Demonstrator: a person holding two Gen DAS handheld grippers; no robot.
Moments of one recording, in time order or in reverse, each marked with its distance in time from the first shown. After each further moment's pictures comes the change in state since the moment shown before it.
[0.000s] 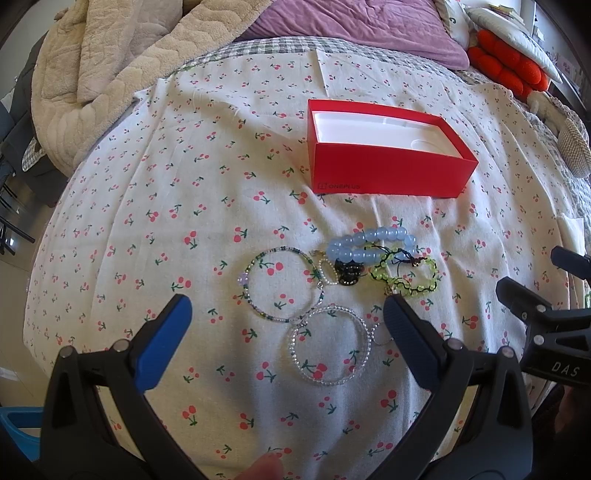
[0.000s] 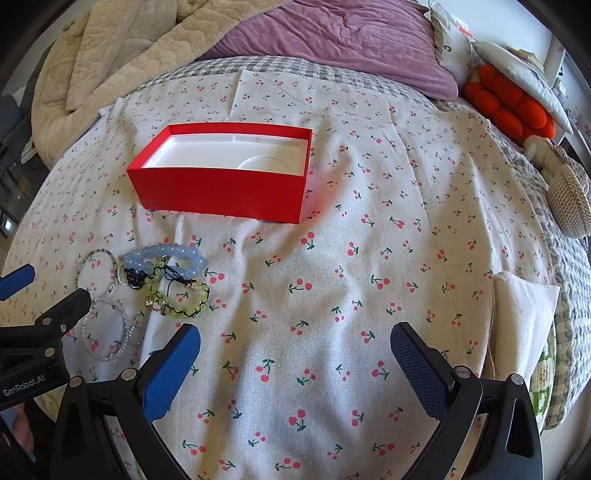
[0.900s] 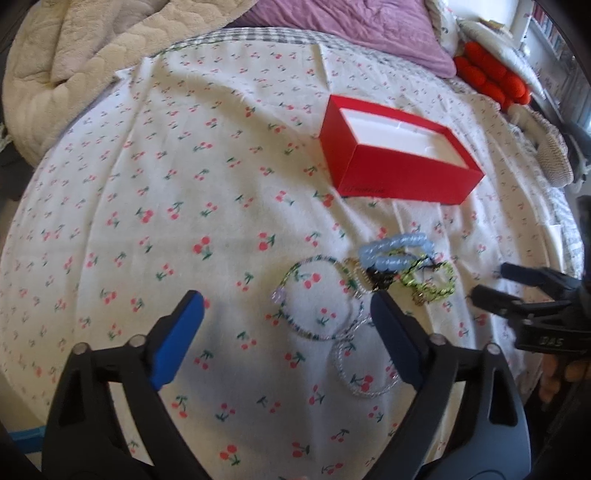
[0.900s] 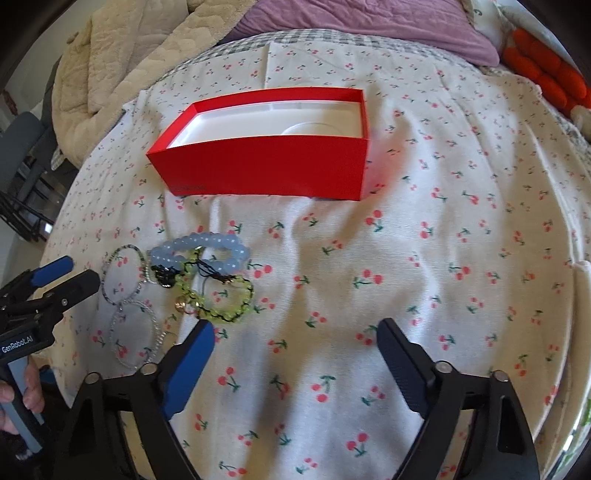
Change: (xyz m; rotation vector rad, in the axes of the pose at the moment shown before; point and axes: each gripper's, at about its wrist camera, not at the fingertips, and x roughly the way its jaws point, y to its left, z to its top) left arm 0.026 0.054 0.009 -0.001 0.012 -0.201; right arm 0.044 0.010 0.007 0.033 0.084 0.234
